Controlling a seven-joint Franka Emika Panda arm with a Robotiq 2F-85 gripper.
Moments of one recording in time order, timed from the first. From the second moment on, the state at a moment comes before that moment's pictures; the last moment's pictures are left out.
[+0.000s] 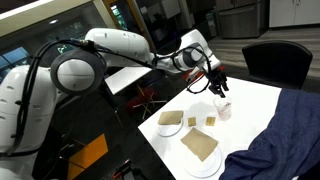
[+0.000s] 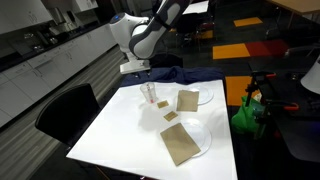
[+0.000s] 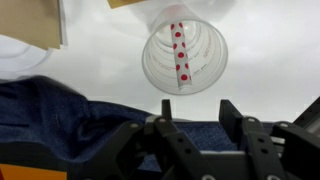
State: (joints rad) arm 0.14 0.91 -0.17 -1.29 -0.21 2.30 1.45
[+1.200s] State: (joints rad) arm 0.08 0.92 -0.12 -1.29 -0.09 2.21 1.14
